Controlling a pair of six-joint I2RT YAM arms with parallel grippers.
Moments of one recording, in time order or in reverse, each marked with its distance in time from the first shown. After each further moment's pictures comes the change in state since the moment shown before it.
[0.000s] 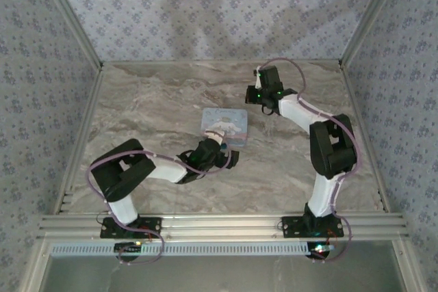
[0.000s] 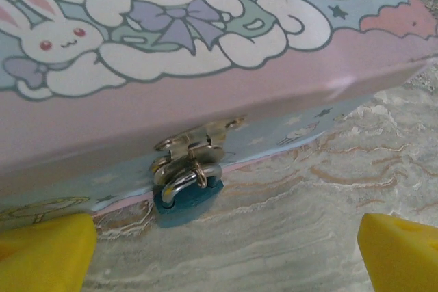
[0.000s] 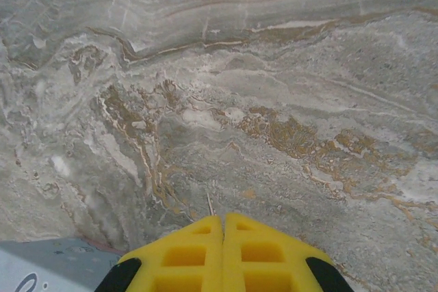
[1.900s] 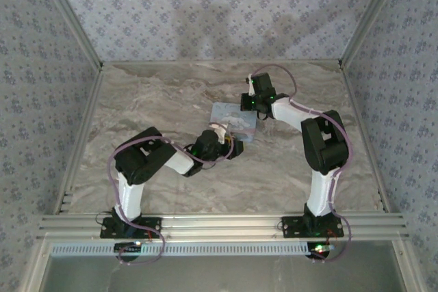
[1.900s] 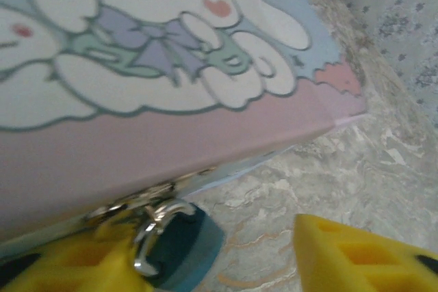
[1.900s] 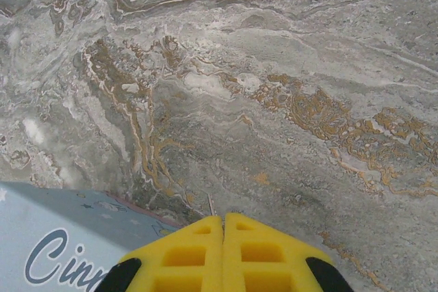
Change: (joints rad) left arm 0.101 0.235 0.079 0.373 0.346 -0.153; right arm 0.043 0.058 -0.031 0.044 0.006 -0.058
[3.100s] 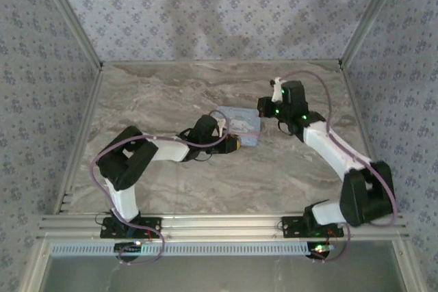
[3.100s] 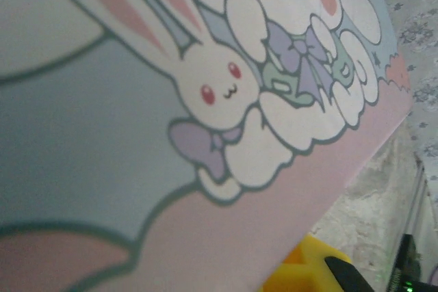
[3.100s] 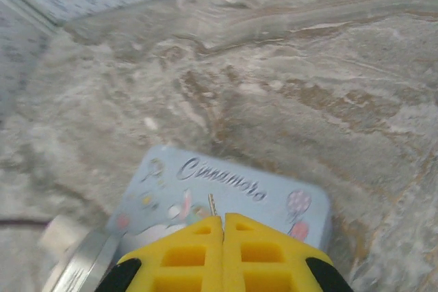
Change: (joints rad) left arm 0.093 -0.150 0.141 -0.537 0.307 -0.124; right arm -0.077 -0.594 -0.375 0.012 -0.161 0.092
